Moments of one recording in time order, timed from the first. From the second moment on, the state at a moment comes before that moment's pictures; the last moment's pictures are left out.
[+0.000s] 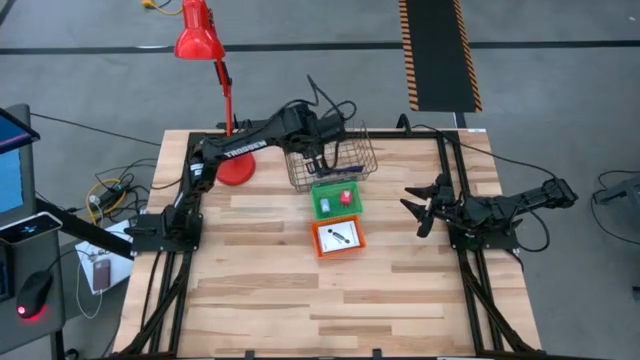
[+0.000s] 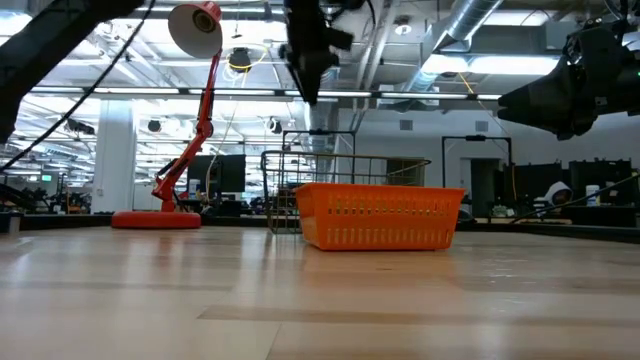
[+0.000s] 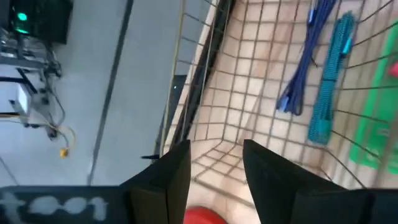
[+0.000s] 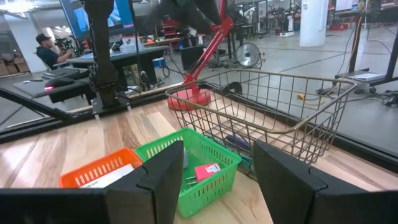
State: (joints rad) left arm 0.27 2.15 2.35 -1.43 -0.55 0.04; right arm 0.30 0.11 0.03 0.00 0.71 0.15
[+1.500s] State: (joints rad) left arm 0.04 1.10 0.65 -0.38 -0.07 -0.34; right arm 0.30 0.11 0.03 0.00 0.71 0.15
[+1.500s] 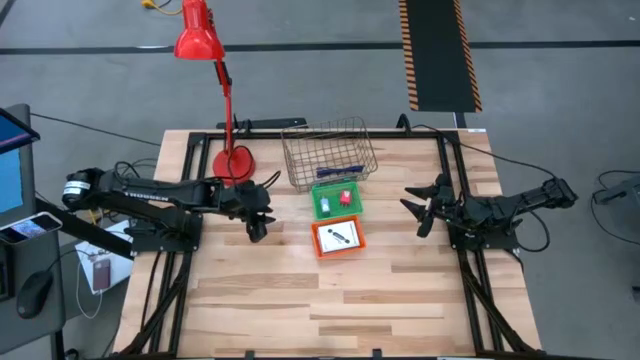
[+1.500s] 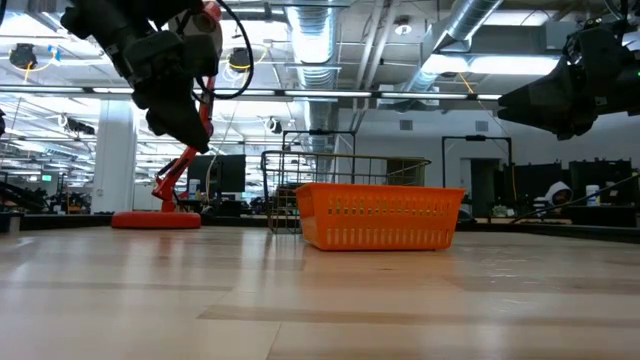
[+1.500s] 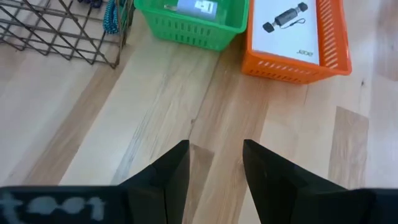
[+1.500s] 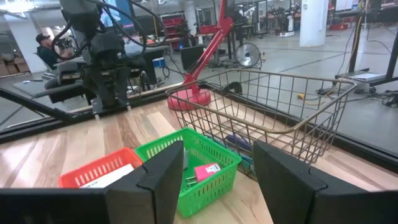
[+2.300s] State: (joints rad) left arm 0.04 0.76 0.39 -0.26 -0.07 -0.32; right arm 0.30 0.11 0.03 0.00 0.71 0.15
